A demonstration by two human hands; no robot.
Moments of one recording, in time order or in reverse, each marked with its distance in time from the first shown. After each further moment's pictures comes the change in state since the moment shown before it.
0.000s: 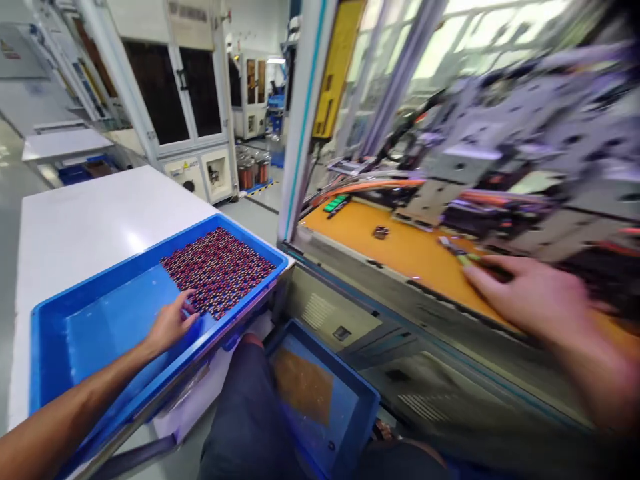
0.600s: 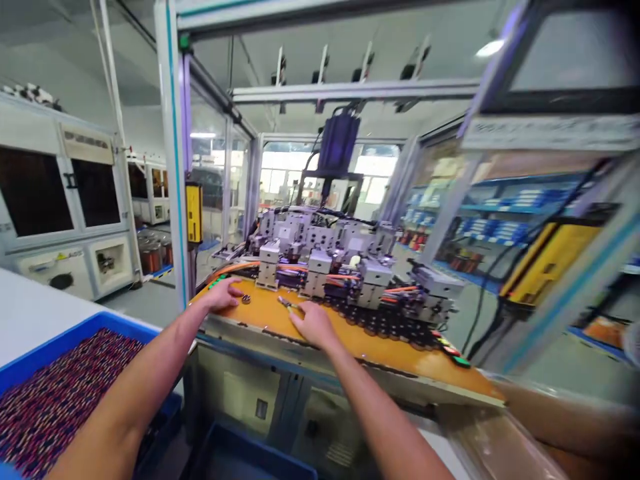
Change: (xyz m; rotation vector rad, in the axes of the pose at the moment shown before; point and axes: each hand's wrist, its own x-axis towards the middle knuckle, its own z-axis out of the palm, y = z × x) left_hand 0.178 0.338 0.062 -0.464 -0.380 0.536; right_hand -0.008 -0.015 -0.022 -0.019 -0.070 -0.005
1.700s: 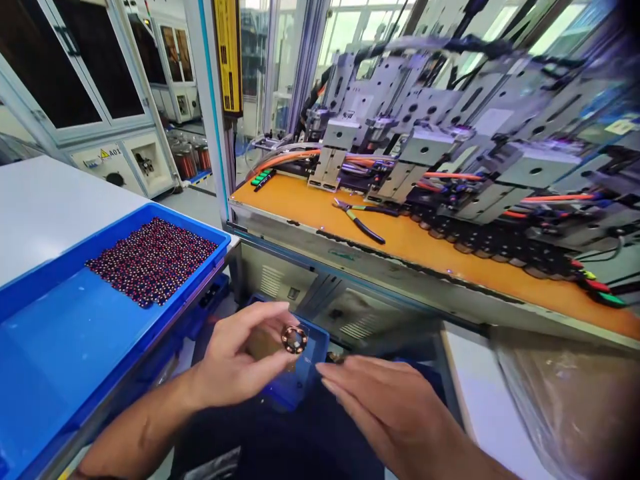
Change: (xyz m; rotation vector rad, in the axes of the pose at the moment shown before) left_hand -0.273 0.023 0.079 -0.404 0.251 0.506; right_hand -0.215 -0.098 -0.064 0.524 -0.068 -0.575
